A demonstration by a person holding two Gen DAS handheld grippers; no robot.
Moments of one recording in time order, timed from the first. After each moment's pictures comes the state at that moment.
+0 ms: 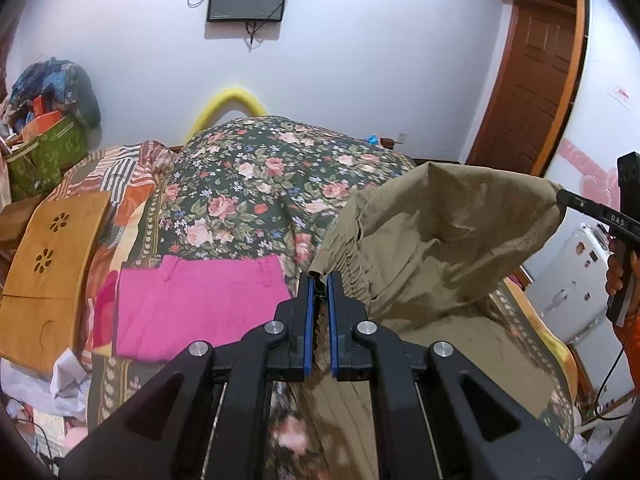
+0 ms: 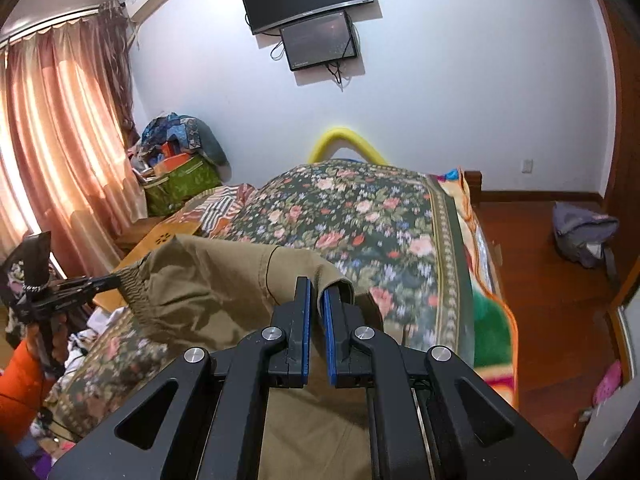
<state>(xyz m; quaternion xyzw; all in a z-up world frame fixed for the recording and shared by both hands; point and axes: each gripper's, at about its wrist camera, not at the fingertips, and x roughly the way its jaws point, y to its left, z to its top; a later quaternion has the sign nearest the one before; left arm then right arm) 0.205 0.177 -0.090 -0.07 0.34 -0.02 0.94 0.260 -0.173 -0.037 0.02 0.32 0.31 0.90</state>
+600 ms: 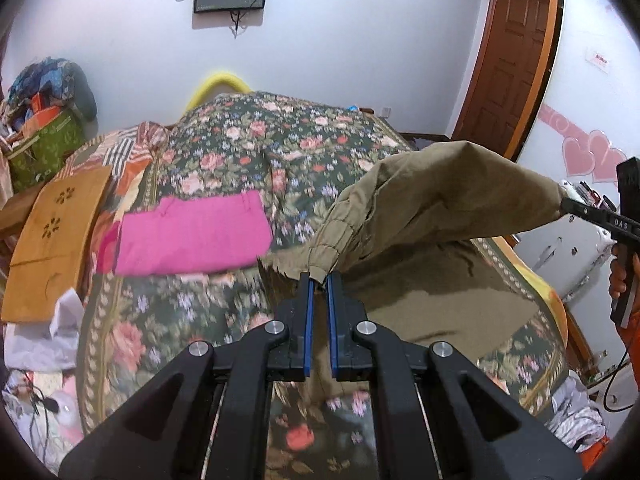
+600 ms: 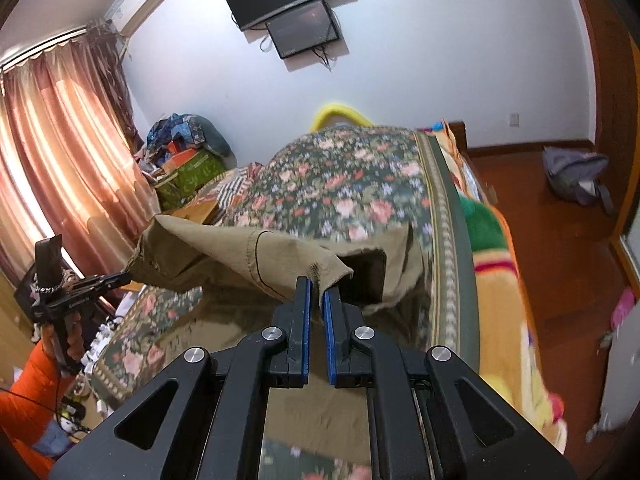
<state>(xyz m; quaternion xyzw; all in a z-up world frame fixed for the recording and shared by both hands) 0.099 0.134 -0.119 -0.06 0.37 -0.04 0.93 0.158 -0.222 -0.081 0.08 0.35 0.30 0.88</state>
